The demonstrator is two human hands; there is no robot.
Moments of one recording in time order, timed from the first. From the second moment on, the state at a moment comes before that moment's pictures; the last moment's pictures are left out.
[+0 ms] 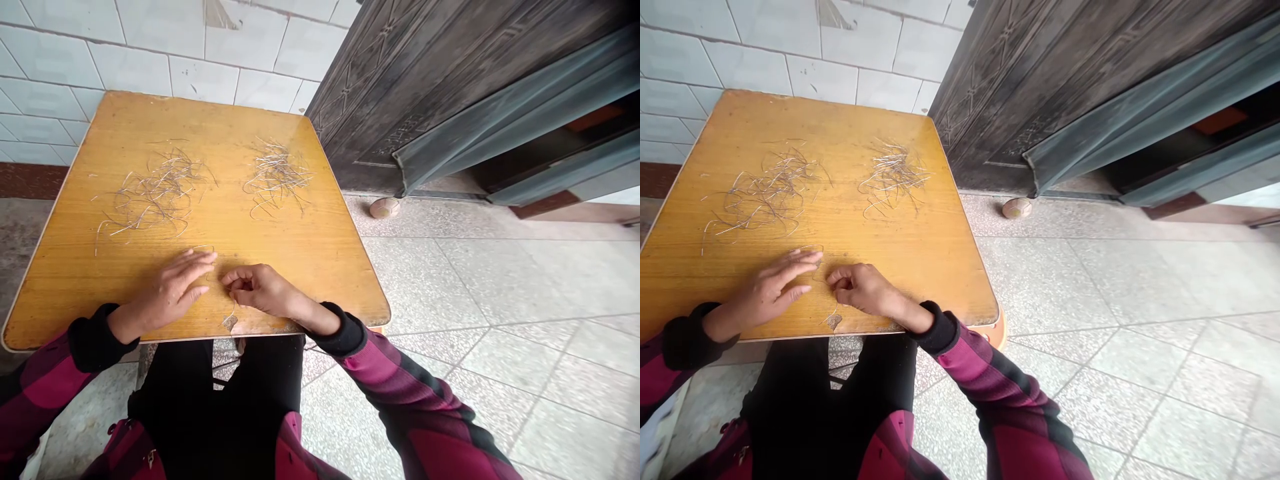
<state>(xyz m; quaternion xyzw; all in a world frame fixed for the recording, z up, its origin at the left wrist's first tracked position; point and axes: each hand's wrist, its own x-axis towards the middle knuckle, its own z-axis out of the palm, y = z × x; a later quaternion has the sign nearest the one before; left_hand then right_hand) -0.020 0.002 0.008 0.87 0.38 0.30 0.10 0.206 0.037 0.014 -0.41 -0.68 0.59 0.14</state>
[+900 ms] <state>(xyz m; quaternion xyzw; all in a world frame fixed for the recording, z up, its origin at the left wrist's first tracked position) -0.029 0.068 0.043 0.58 0.52 0.22 0.59 0.230 0.041 0.039 -0.35 -0.85 0.36 0.16</state>
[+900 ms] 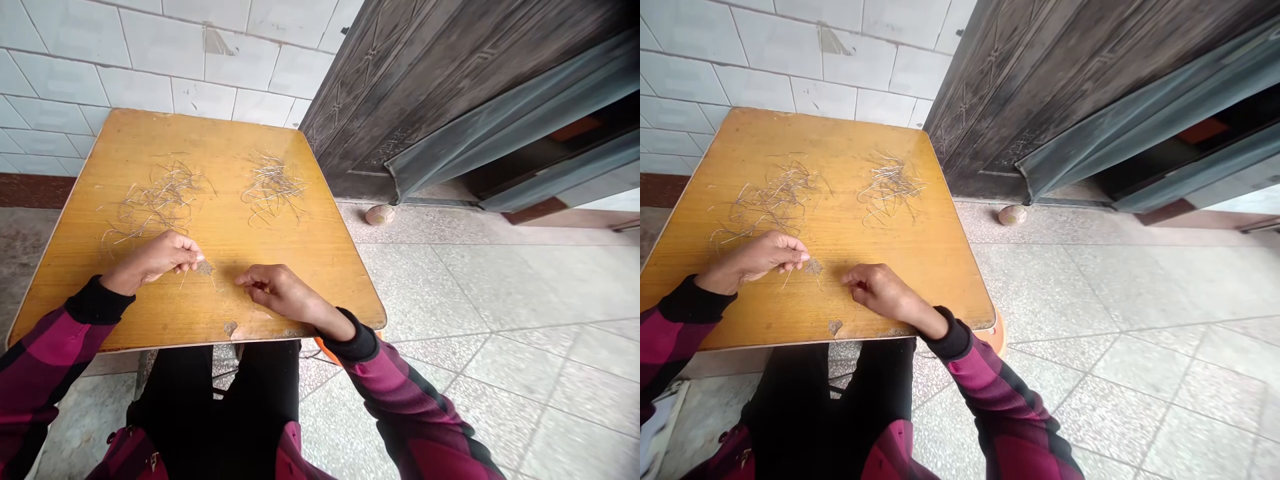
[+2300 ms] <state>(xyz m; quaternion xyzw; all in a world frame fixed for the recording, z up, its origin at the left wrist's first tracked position) -0.019 0.058 0.042 0.58 0.52 0.32 0.53 0.178 0.011 0.014 -0.47 -0.81 0.29 0.21</state>
